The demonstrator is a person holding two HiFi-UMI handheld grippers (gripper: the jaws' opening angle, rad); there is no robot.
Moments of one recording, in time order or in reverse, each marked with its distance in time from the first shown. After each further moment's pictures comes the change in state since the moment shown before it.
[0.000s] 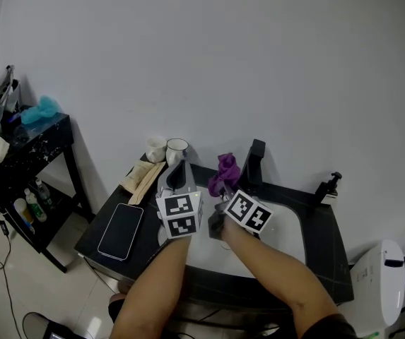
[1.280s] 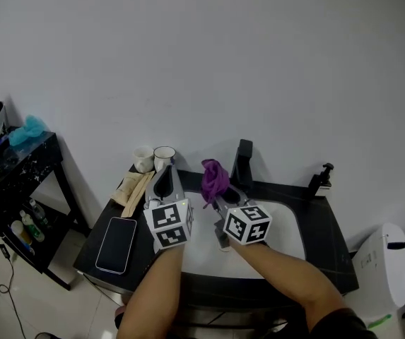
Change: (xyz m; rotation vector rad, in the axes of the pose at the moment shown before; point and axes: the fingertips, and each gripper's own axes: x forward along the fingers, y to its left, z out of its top) left arm -0.004 0.000 0.015 -0.009 -0.058 -0.030; right arm -0.025 0.034 0.006 -0.392 -0.016 0.200
